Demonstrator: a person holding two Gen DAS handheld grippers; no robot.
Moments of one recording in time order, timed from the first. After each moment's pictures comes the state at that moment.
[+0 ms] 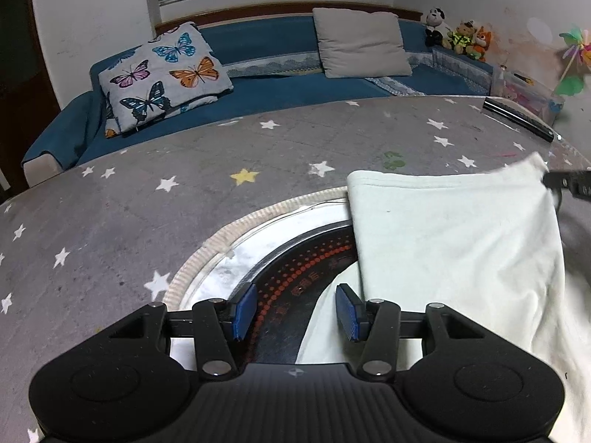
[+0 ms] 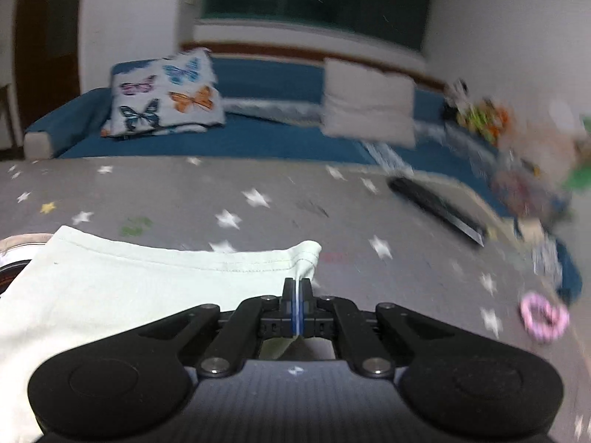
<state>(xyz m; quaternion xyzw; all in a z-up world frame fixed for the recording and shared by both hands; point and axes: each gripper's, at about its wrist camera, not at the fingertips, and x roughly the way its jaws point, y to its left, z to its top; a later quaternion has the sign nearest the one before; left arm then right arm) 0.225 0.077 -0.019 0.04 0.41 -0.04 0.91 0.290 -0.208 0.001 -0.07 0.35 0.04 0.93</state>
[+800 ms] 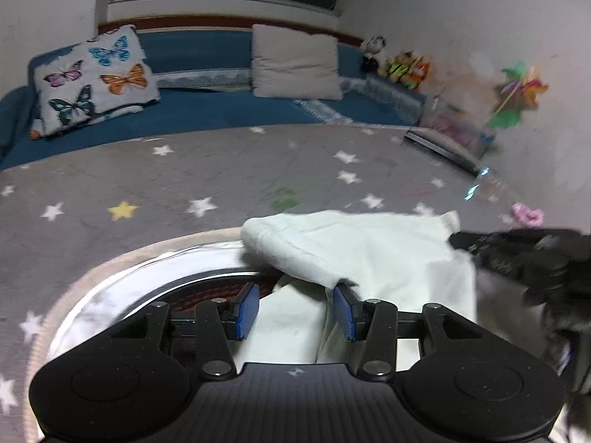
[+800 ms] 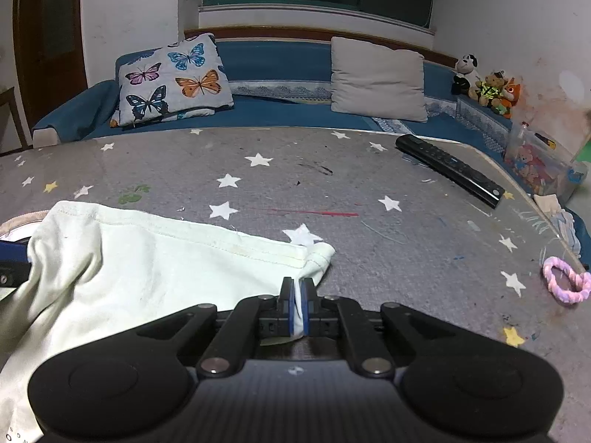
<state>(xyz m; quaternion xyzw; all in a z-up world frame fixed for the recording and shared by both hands) 0.248 0.035 -0.014 -0.04 0.37 -0.17 0.91 0.290 -0.217 -0.020 -0.06 0.36 0.07 0.93</state>
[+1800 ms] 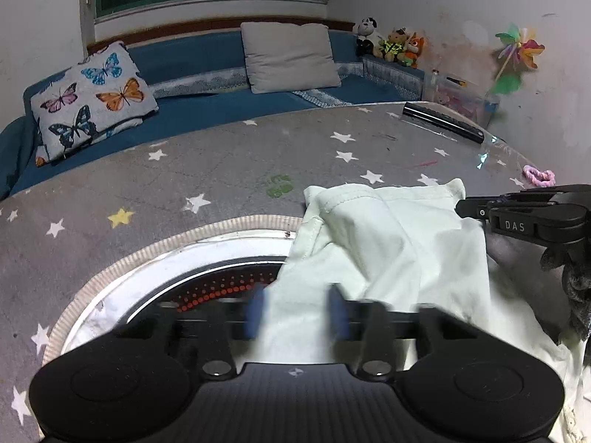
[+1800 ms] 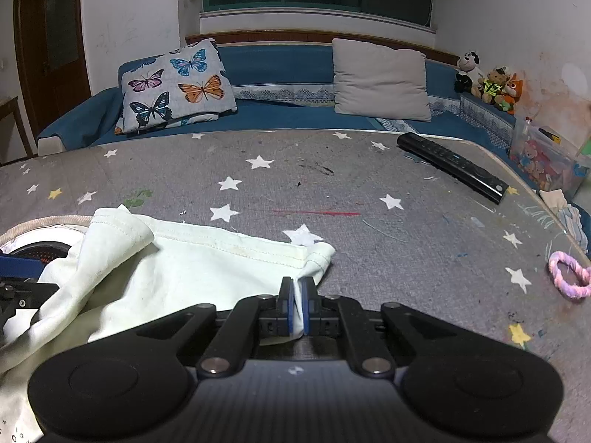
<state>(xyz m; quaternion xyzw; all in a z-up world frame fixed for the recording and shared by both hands) 0.244 0.022 -0.019 0.04 0.37 -0.14 0.92 0.291 -0.223 -0.020 -0.04 0.36 0.07 0.93</state>
